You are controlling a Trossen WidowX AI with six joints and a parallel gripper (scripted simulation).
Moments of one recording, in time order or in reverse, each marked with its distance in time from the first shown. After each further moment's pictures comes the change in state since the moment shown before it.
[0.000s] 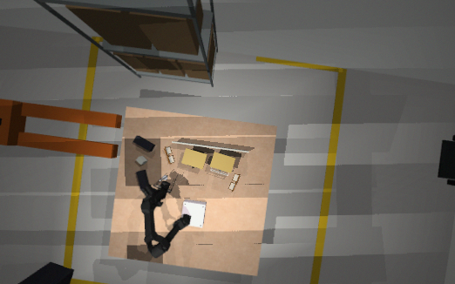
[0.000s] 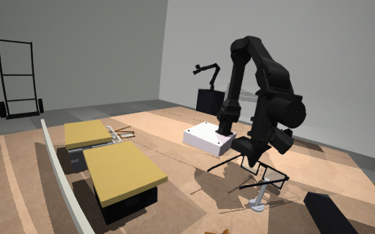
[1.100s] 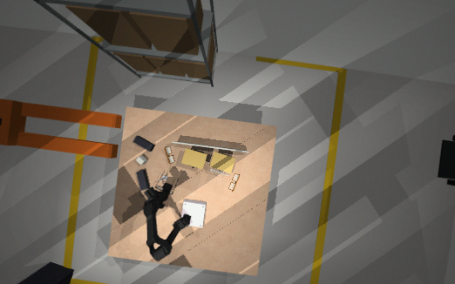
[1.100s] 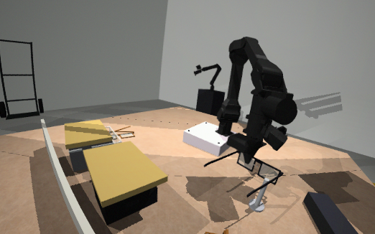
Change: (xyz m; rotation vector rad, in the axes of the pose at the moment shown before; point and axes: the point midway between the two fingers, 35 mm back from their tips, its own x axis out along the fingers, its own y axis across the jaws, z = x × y) arm 0.000 0.007 -0.019 0.004 0.002 -0.001
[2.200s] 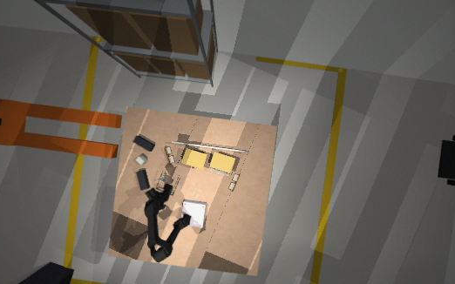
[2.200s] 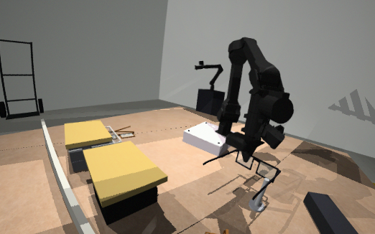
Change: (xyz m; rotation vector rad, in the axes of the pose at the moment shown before) arm 0.000 0.003 -0.008 -0.005 0.000 0.001
